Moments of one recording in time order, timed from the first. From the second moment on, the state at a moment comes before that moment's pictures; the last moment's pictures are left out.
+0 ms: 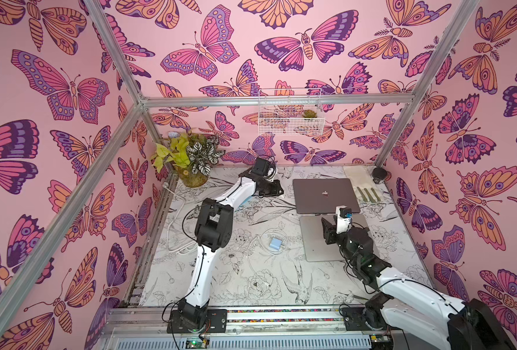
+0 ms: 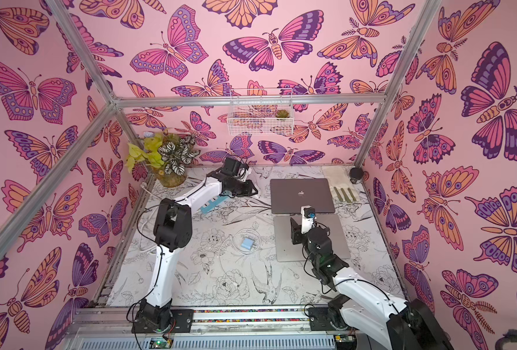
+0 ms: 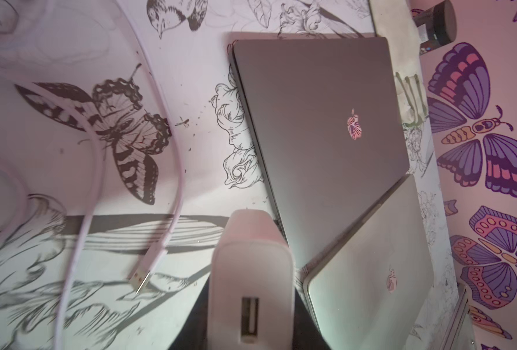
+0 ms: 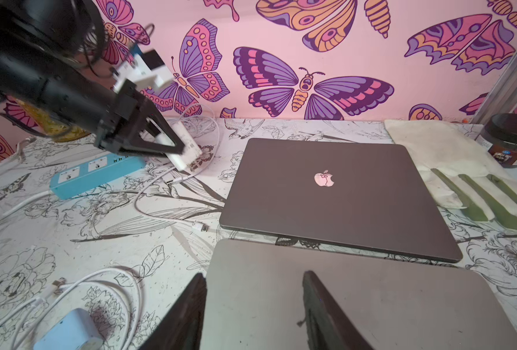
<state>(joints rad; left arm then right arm) -0.44 2.36 2.02 -0.58 0.45 -0.38 0.52 0.98 0.30 0.45 0.26 0.18</state>
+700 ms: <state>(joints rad) -0.47 2.57 2.23 -0.53 0.44 -0.51 0.52 1.04 0.30 0.50 0.28 0.18</state>
